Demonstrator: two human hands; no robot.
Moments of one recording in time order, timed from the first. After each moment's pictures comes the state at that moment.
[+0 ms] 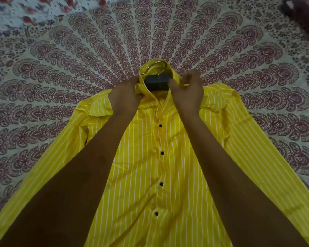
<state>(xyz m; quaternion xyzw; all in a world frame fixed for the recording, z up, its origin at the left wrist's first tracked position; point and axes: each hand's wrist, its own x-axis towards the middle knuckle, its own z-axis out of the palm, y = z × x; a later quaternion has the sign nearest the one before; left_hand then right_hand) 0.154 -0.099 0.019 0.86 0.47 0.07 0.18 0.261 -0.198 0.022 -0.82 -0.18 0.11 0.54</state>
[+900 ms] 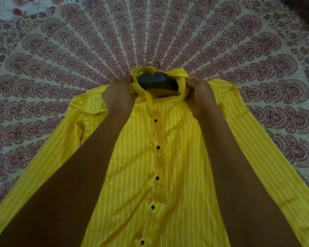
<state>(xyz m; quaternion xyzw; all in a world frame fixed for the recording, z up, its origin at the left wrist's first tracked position) 0.150 -0.111 0.018 0.86 0.49 0.03 0.15 0.293 -0.229 0.019 -0.65 -0.02 0.40 0.65</state>
